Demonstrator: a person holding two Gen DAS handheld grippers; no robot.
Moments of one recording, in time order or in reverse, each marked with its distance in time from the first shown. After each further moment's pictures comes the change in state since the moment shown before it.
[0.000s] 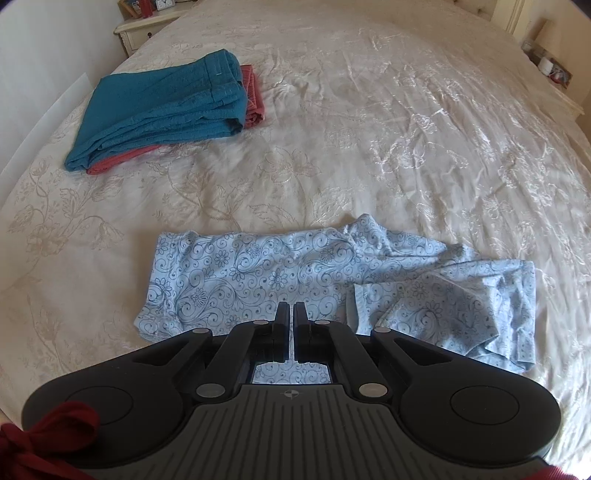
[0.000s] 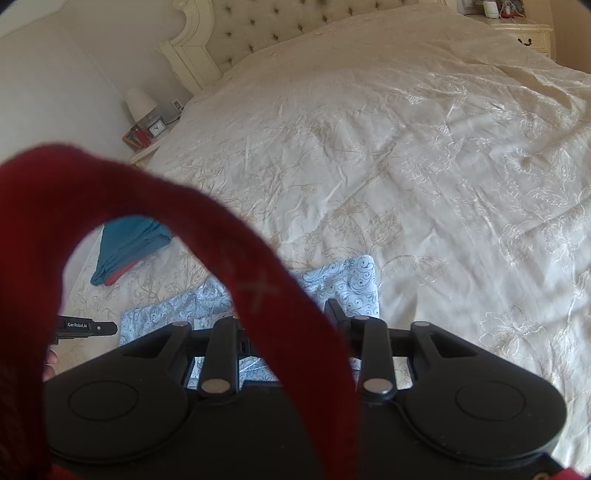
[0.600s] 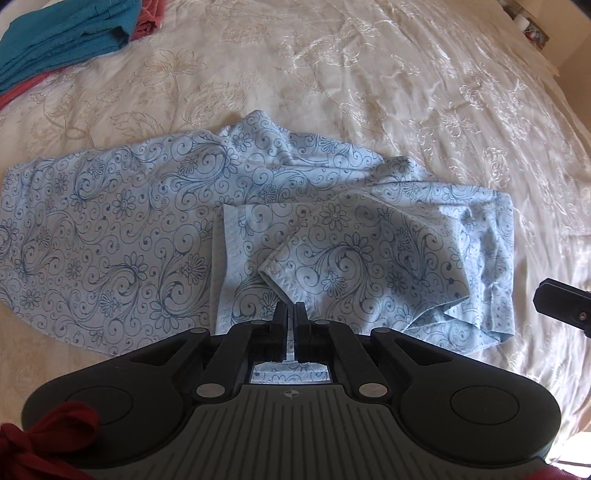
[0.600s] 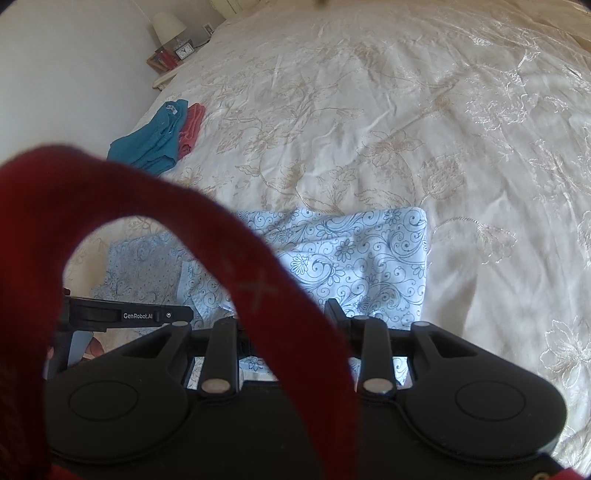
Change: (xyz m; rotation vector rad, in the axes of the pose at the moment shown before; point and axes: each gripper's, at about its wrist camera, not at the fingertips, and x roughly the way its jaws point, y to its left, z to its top) left arm 0.088 -0.067 -0.026 0.023 0.182 -0.169; right arm 0.077 -0.001 0.002 -0.089 0.190 0.053
